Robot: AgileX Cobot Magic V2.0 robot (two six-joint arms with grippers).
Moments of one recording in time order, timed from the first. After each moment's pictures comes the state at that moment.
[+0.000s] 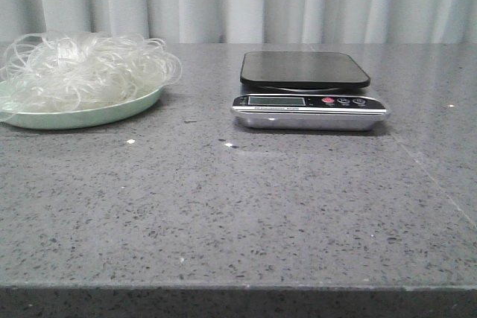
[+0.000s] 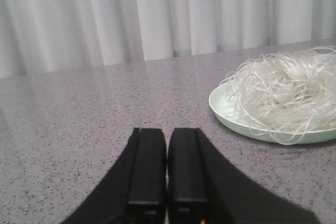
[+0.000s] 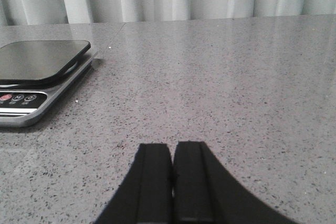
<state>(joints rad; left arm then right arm) -0.01 0.00 0.00 -0.03 0.05 0.15 -0.02 -0.01 0.03 0.20 0.14 -0.08</state>
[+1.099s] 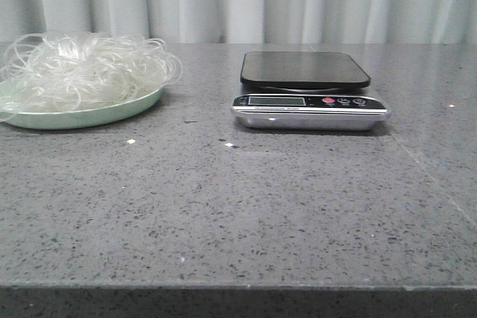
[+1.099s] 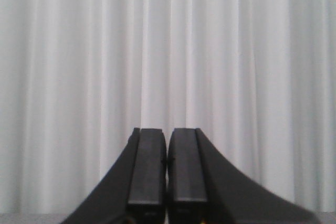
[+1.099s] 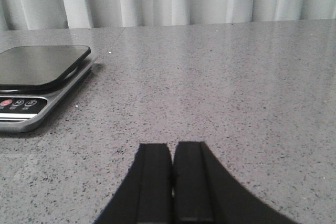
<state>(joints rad) -0.01 0.19 -0.61 -0.15 0.14 0.15 -0.02 -0.01 0.03 0.20 0.12 -0.08</state>
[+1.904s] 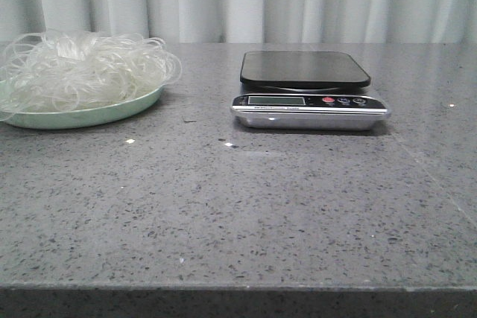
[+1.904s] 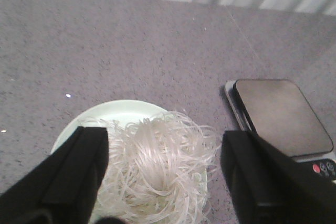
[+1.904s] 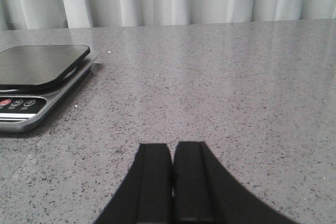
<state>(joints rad) -0.04 1.18 -1.11 -0.72 0.69 0.49 -0.02 -0.01 0.03 0.20 0.12 -0.08</state>
